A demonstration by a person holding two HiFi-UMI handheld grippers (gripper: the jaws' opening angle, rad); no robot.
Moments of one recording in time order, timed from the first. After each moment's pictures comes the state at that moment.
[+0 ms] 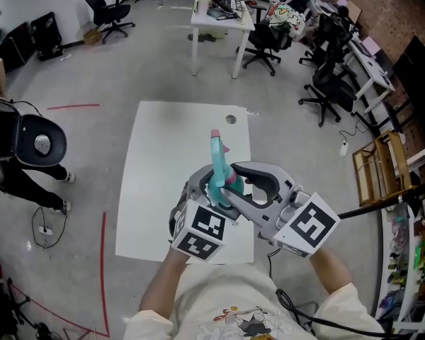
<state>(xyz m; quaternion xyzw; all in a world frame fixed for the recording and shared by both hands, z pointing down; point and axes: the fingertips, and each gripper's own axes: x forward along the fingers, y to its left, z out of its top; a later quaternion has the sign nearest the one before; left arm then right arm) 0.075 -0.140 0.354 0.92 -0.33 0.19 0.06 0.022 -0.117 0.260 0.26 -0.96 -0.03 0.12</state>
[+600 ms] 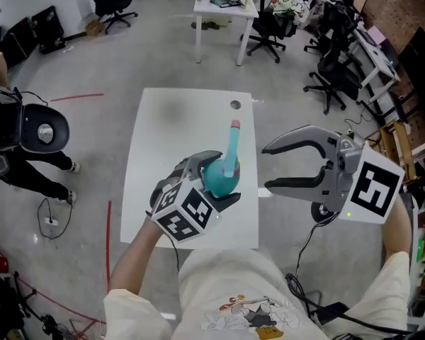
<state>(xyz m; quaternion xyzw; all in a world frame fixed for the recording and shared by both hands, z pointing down) 0.059 -0.114 0.367 0.94 -0.19 0.29 -0.04 0.065 -0.075 0.228 -0.01 -0.91 -0.20 0.36</state>
